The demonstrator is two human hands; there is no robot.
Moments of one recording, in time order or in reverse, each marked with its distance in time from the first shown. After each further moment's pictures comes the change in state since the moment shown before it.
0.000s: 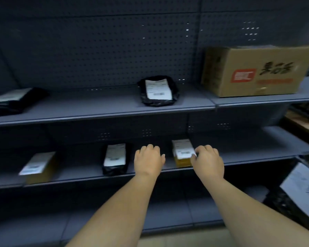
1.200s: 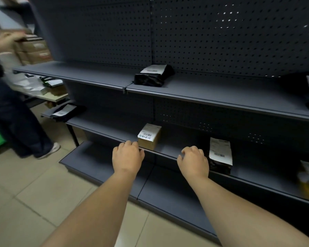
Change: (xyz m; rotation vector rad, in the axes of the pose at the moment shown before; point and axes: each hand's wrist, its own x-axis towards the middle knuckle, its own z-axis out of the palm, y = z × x) left_hand -0.147 -0.401 -0.054 0.227 0.078 -0.640; right_hand -0.122 -0.370 0.150 0.150 -0.283 -0.466
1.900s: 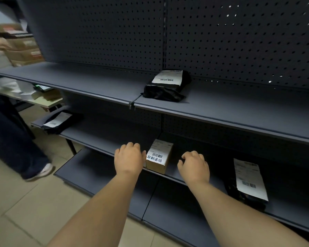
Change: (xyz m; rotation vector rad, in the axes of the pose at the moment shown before) left_hand 0.146 -0.037 0.058 -0.021 -0.044 0.006; right_hand 0.125 -0.053 0.081 -0.024 -0.018 0.035
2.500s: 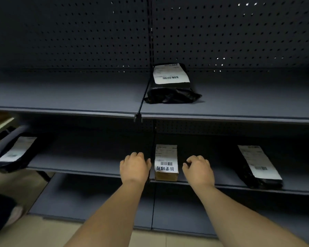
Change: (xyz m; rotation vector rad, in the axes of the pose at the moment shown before) left_hand 0.086 -0.050 0.062 -0.173 -0.170 0.252; right_hand 0.027 -0.053 0.067 0.037 0.014 0.401
